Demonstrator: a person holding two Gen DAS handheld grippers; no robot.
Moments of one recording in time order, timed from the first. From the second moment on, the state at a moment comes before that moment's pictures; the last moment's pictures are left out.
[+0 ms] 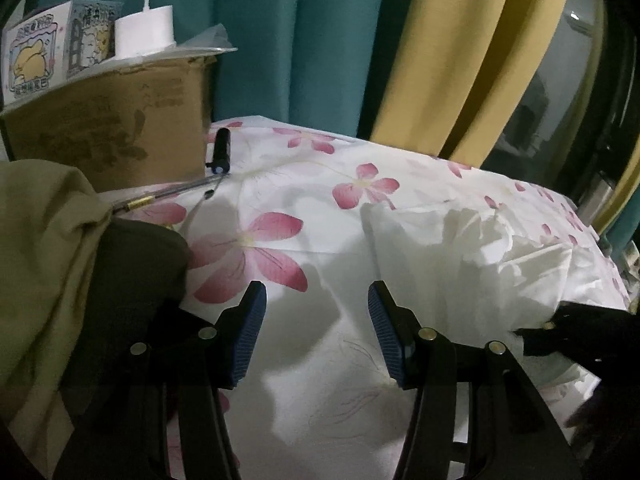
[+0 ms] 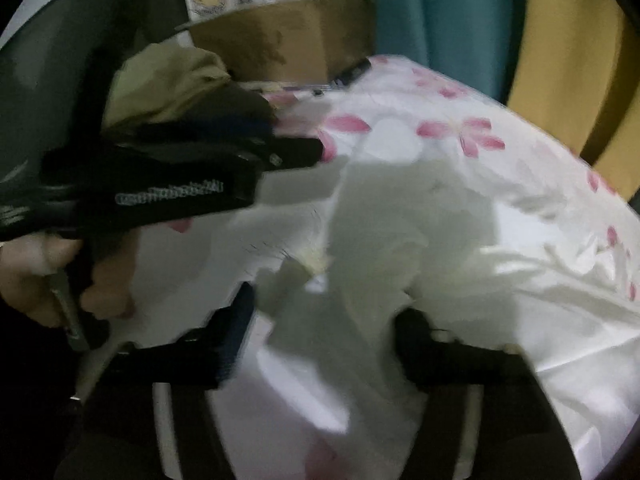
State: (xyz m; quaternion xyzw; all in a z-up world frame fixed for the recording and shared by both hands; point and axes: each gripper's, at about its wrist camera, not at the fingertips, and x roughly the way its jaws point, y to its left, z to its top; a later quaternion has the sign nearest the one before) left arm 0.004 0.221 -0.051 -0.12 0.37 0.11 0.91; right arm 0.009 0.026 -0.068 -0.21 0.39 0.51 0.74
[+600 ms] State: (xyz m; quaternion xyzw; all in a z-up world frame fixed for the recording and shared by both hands) left arm 0.089 0.099 -0.036 -0.01 0.39 -0.04 0.92; right arm 0.085 -0.153 -0.016 -0.09 0.36 0.32 0.87
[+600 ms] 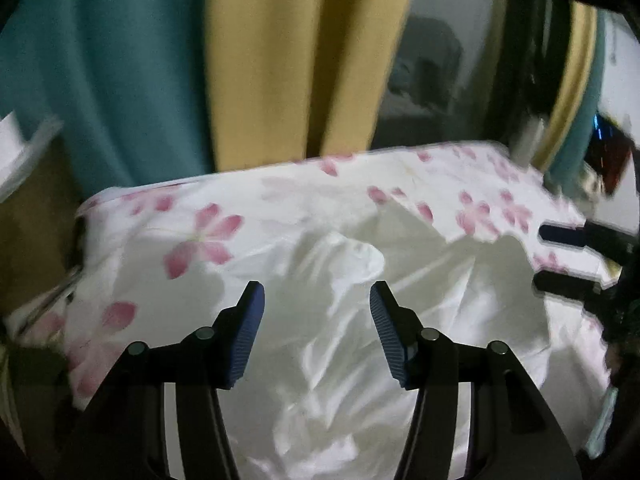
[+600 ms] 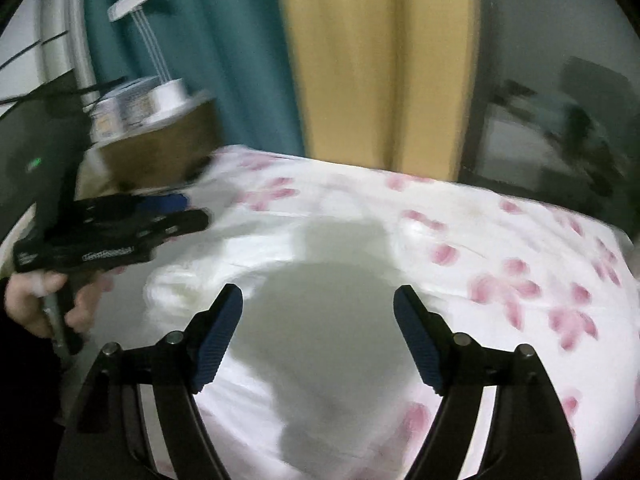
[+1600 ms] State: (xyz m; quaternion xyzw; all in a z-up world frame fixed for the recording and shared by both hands) left arm 0.079 0.197 -0.059 -0.13 0.37 0.13 0.91; right arm 0.135 -0.125 -0.085 -0.09 0.42 0.31 0.85
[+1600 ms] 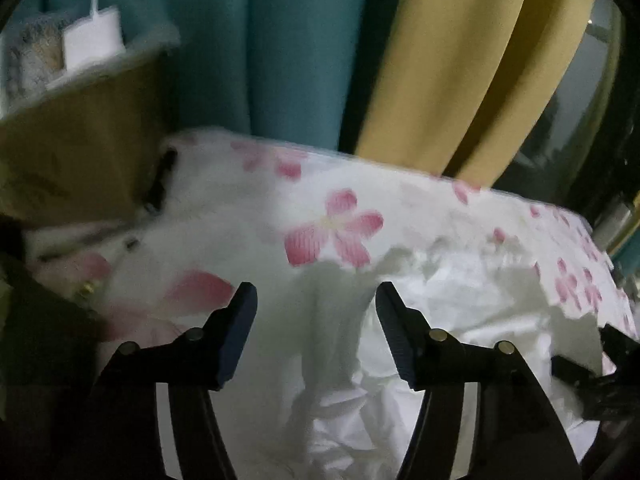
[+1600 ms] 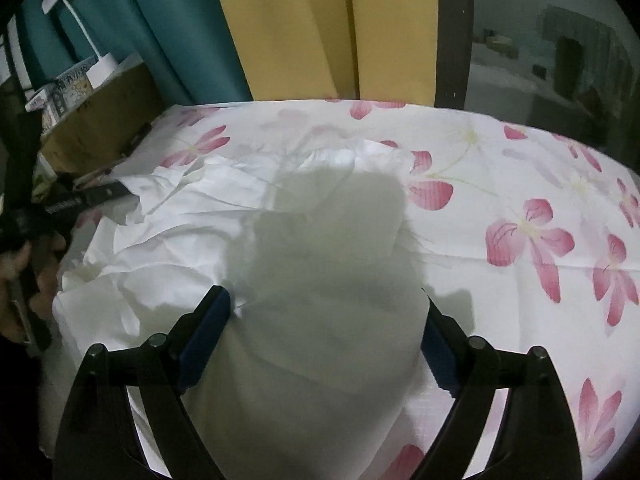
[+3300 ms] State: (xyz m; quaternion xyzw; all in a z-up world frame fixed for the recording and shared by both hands) left arm 0.061 0.137 -0.035 -0.10 0.37 -0.06 0.92; right arm 0.104 -0.178 -0.049 -0.05 0.39 0.27 0.88
